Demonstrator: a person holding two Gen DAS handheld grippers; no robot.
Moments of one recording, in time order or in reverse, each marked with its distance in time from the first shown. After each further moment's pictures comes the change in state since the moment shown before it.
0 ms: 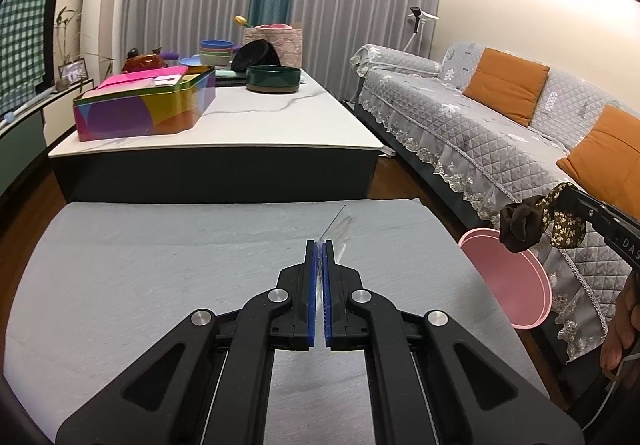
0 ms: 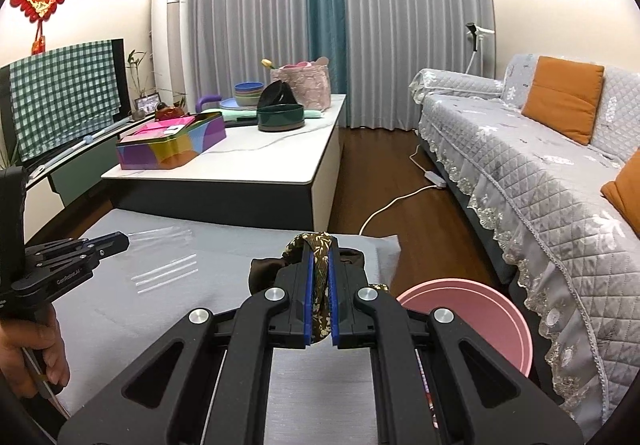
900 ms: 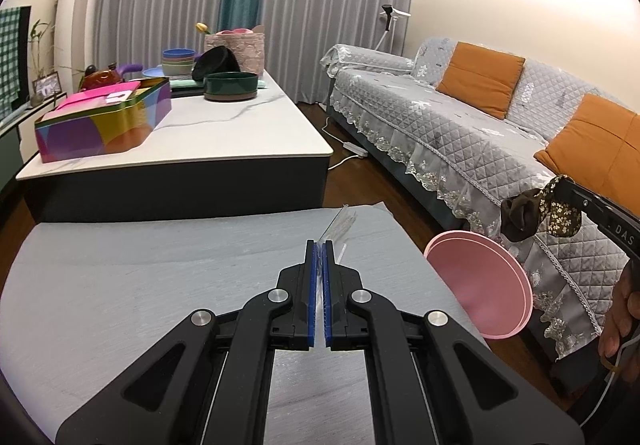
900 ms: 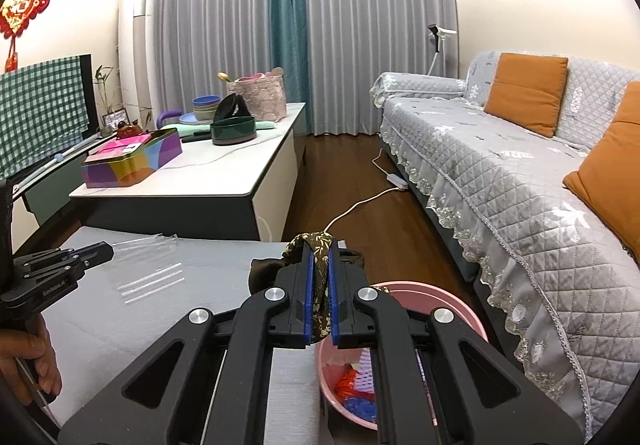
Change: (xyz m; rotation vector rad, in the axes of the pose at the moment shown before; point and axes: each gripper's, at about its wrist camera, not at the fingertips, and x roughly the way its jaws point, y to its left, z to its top) left arm 0.015 -0.049 0.009 0.050 -0.006 -0.075; right arm -0.015 -0.056 0.002 0.053 -0.029 -0.112
